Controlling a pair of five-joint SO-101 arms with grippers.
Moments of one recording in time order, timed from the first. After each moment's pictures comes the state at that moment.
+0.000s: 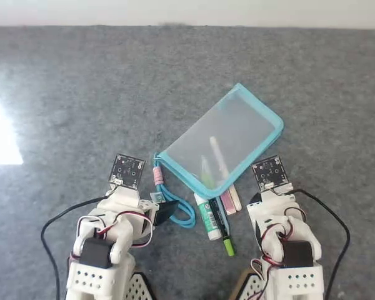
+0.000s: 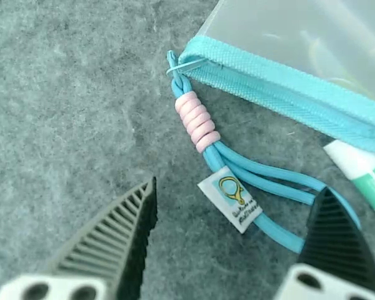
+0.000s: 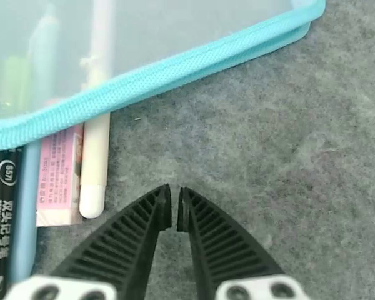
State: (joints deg) left arm 4.8 -103.0 96.9 71.0 1.2; right arm -7.9 -103.1 95.1 66.7 14.8
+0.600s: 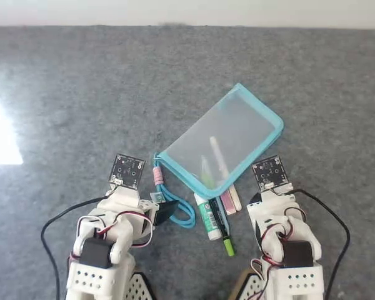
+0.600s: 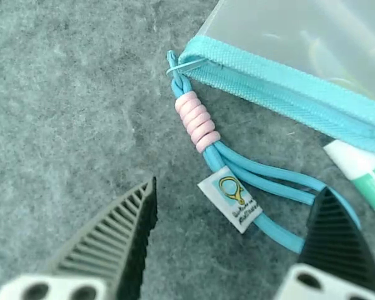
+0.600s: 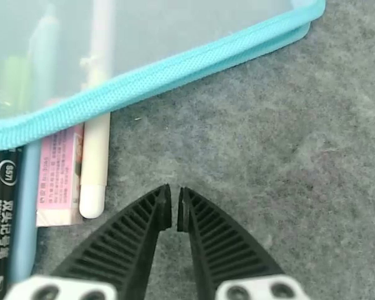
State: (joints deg) left arm 4.8 -103.0 96.9 71.0 1.2; right arm -7.9 -103.1 95.1 66.7 14.8
